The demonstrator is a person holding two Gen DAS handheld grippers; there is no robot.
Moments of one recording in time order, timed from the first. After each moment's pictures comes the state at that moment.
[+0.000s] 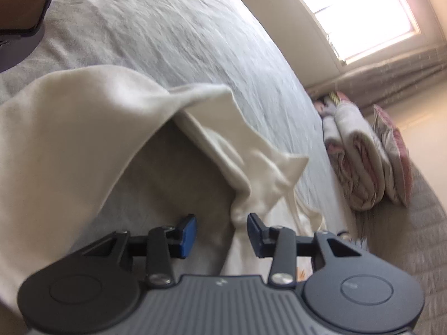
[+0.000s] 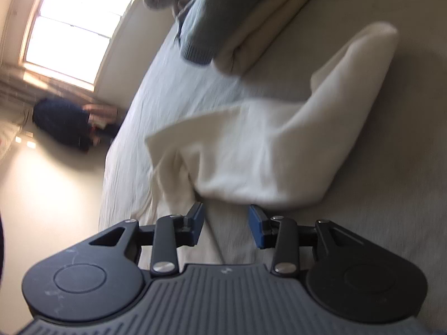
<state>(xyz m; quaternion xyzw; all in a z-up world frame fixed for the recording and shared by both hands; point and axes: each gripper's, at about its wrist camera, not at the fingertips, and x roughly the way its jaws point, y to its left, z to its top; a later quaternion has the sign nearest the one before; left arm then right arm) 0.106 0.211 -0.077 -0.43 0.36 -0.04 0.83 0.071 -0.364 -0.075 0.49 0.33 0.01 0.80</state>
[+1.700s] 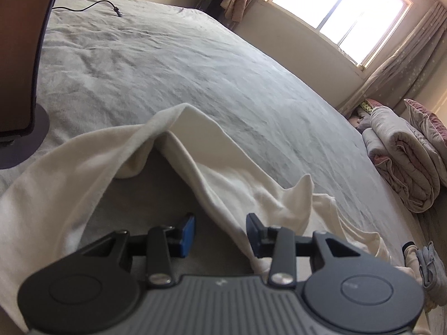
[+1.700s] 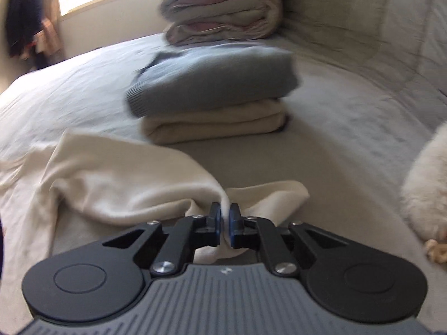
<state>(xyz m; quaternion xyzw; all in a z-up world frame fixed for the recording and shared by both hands) 0.123 0.187 -0.054 -0.28 0.32 0.07 0.90 0.074 -0.389 -0.039 0.08 0.34 -0.17 0.92</state>
